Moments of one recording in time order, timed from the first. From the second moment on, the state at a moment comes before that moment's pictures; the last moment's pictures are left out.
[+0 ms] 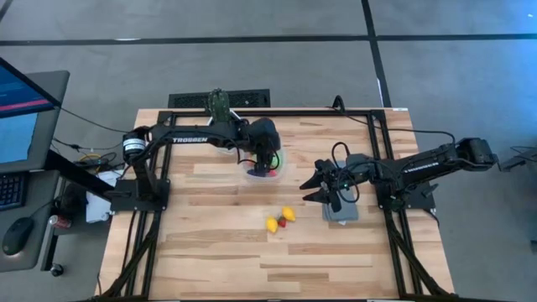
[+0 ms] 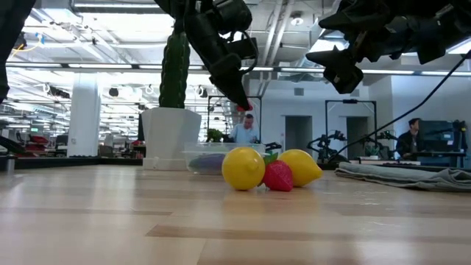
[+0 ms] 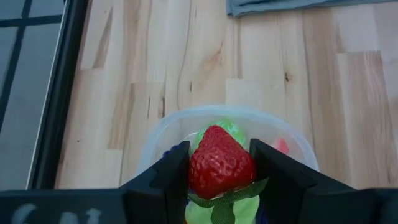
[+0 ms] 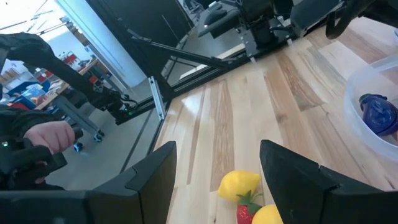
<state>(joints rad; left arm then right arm) 0.25 1.82 1.45 -0.54 -0.03 0.28 0.04 1.11 0.40 0.50 -0.26 0.46</state>
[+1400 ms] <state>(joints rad) 0.24 1.88 1.32 -0.34 0.05 0.19 0.04 1.11 0.40 0.50 -0.23 0.46</state>
